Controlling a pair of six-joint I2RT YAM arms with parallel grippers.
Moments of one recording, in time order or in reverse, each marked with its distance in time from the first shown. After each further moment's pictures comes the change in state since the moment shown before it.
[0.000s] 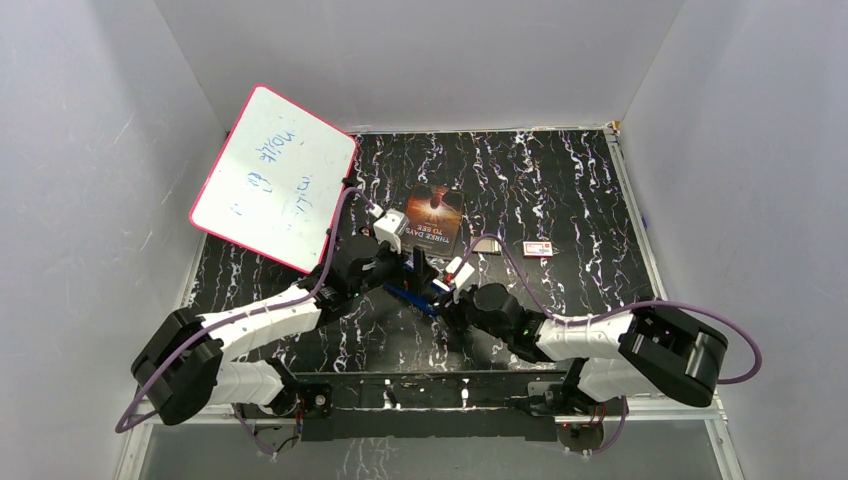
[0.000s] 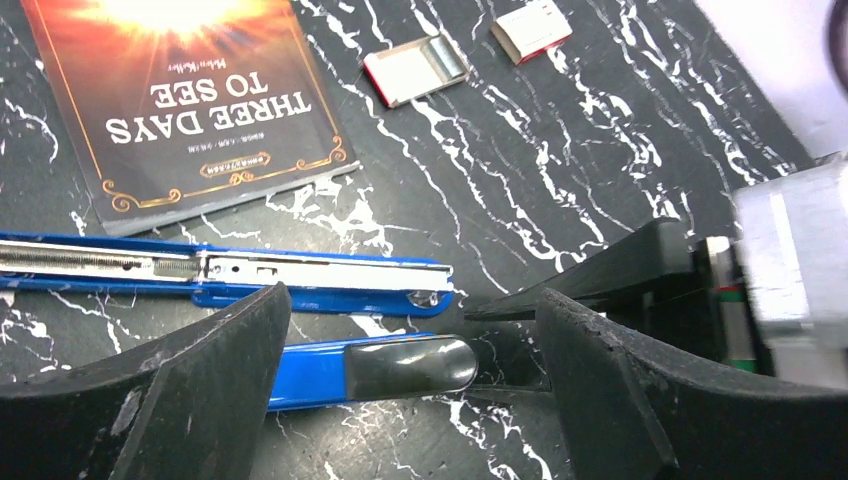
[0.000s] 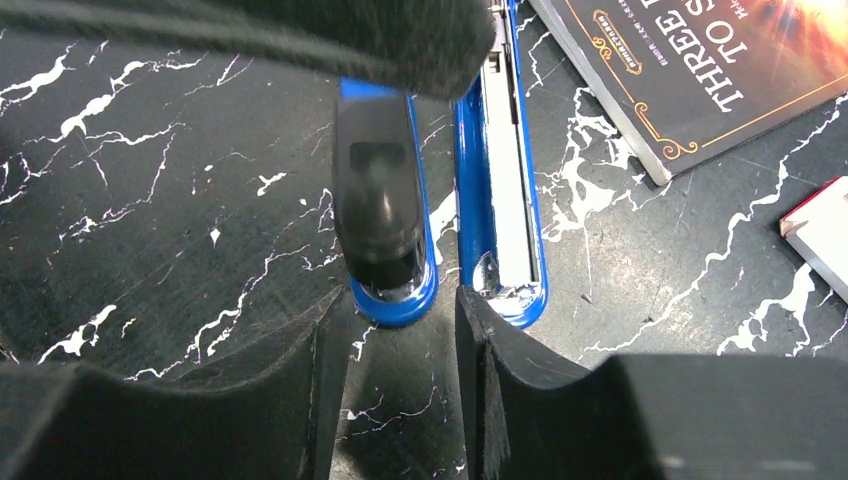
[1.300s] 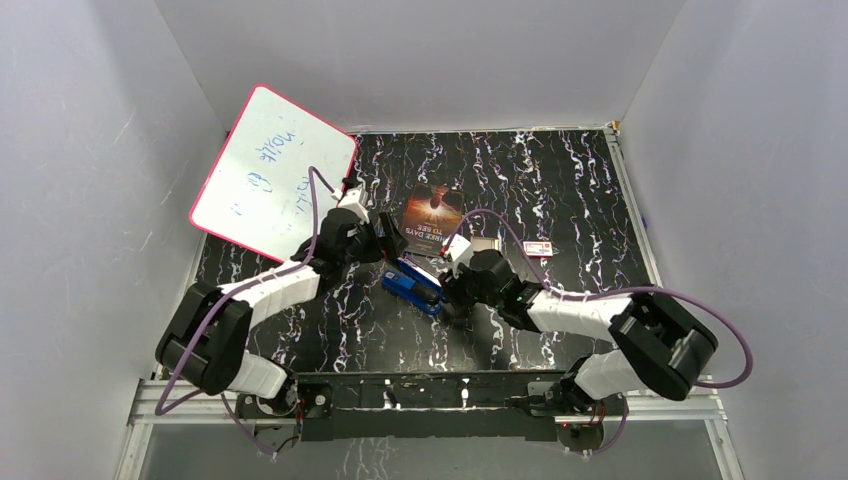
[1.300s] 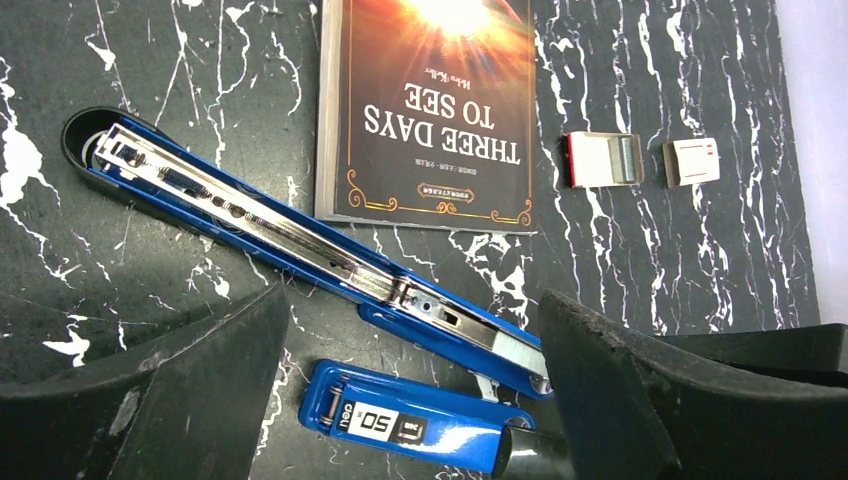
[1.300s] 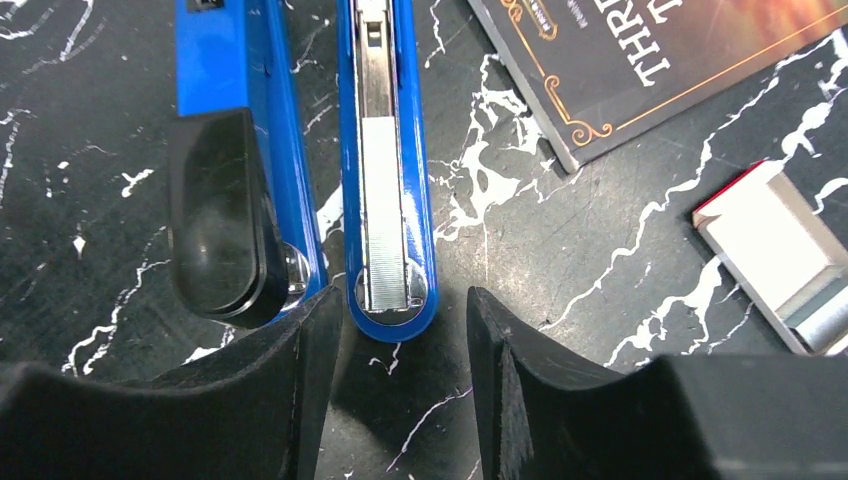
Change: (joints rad) left arm 0.298 0.157 0.071 -0.045 0.048 -0.221; right arm -0.192 0.059 0.198 -0.321 -0.134 -0.086
